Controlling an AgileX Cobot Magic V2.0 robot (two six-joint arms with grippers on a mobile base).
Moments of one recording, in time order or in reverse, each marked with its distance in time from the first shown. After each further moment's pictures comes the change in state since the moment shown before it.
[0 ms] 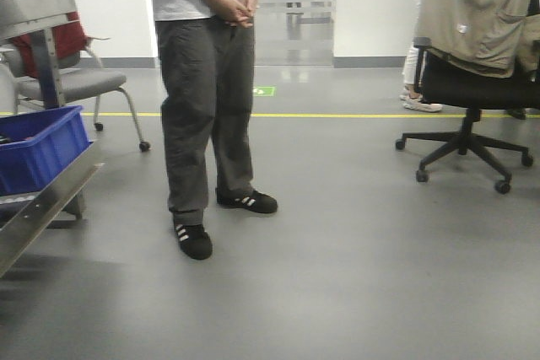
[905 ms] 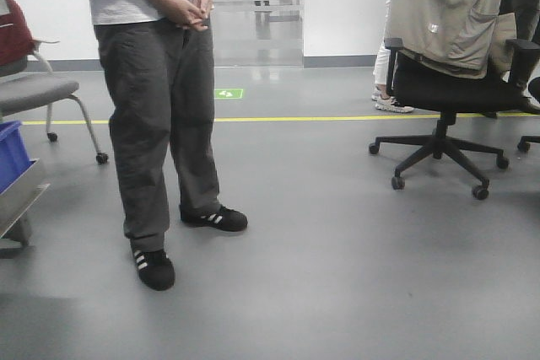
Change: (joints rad) left arm 0.000 0.000 0.000 0.000 0.000 0.000; right arm 0.000 -0.001 0.000 0.000 0.000 0.000
